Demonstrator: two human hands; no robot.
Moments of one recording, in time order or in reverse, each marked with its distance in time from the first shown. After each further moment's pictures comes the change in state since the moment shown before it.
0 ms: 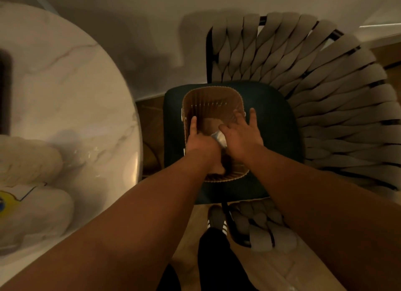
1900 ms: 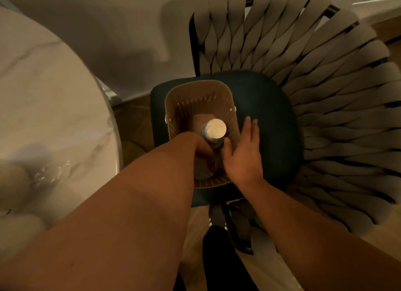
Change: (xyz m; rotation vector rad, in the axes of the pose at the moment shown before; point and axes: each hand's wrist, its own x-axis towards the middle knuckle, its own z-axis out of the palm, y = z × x) left_hand 0.063 -0.023 0.016 -0.893 -0.663 -0.321; right_hand -0.047 -0.030 0.039 1.014 0.380 0.536
